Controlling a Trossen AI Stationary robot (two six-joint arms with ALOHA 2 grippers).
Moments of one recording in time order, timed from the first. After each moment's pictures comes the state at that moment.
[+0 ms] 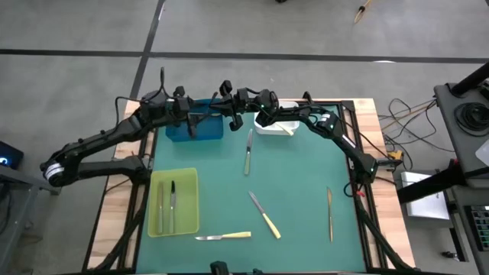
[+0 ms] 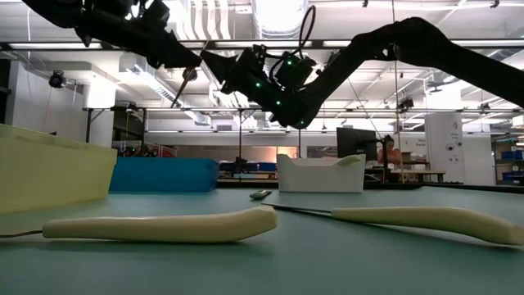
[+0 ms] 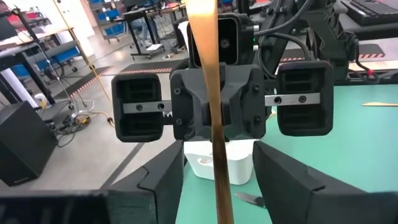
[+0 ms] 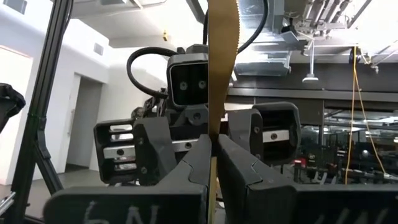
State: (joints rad) left arm 0.65 0.93 0.67 0.07 0.25 0.28; right arm -0.48 2.45 1.78 1.39 -0.73 0.31
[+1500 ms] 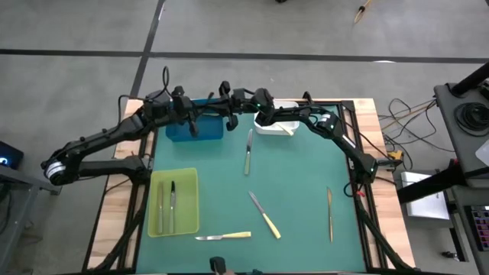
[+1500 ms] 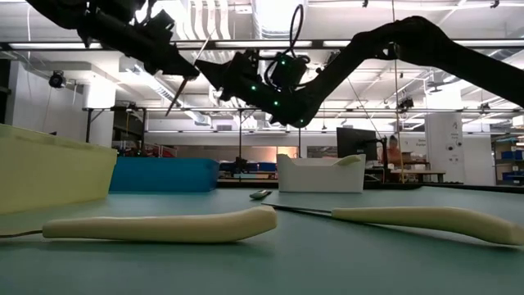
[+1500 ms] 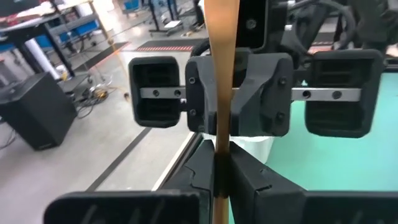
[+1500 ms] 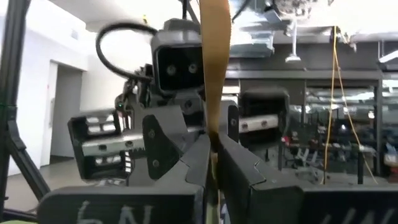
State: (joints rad) left arm 0.65 0.95 0.68 0.02 0.14 0.25; right arm -0.47 2.44 1.78 1.25 -0.68 0.25
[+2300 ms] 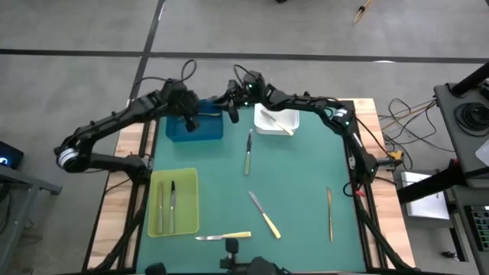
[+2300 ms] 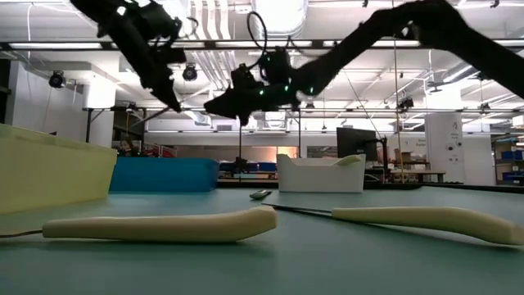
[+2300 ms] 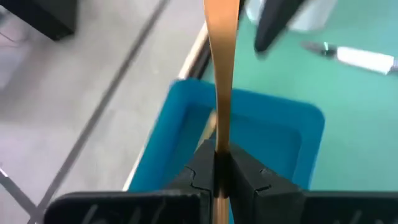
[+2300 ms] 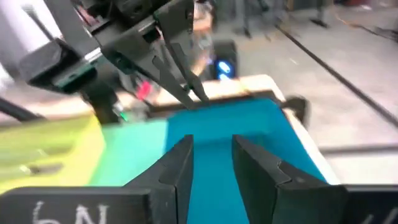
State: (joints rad) left arm 0.74 1.18 0.95 -0.55 -0.05 0.43; right arm -0.55 2.26 1.78 0.30 -0.63 0.01
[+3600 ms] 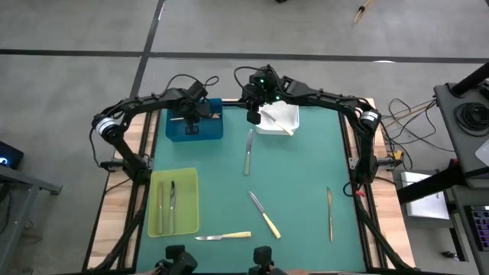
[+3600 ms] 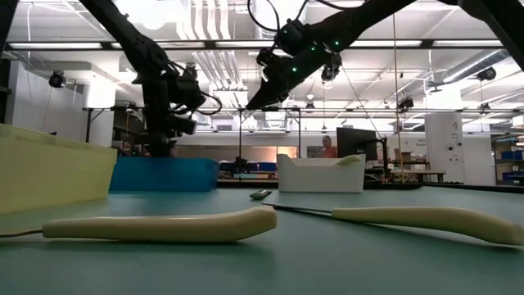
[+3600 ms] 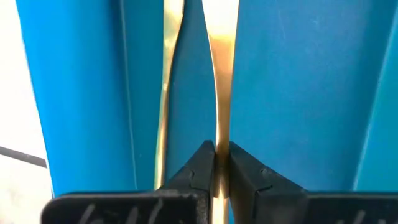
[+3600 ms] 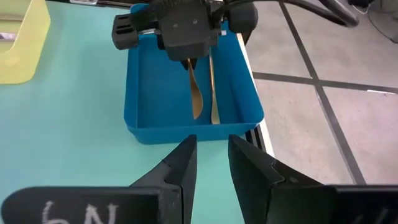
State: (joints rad) left arm 0.83 1.67 1.05 -0.67 -0.14 0.77; right arm -0.55 1.94 1.65 -0.32 -0.31 -0.43
